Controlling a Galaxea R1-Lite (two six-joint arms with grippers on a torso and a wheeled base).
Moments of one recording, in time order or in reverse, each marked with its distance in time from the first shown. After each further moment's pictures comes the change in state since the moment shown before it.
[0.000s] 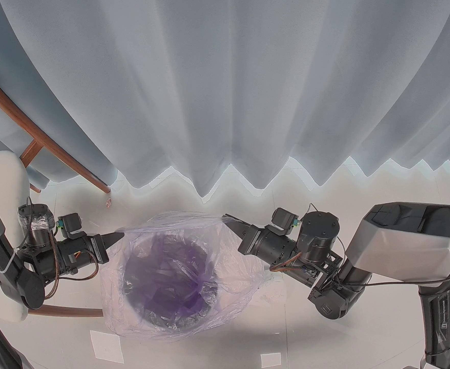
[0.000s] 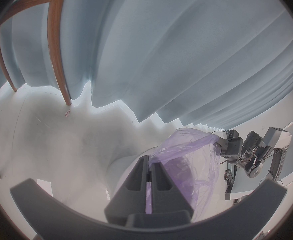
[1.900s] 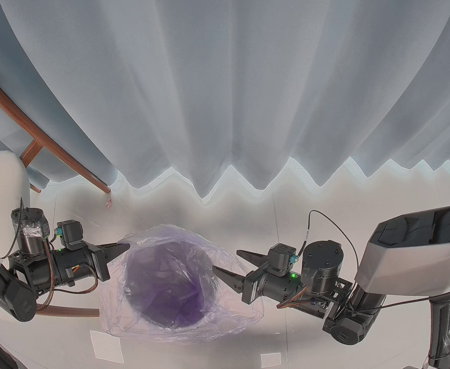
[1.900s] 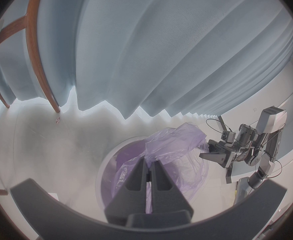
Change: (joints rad) left arm -0.079 -0.152 0.077 0.099 -0.010 0.122; right arm 0.089 -0.077 0.259 0.024 -0.052 -0.429
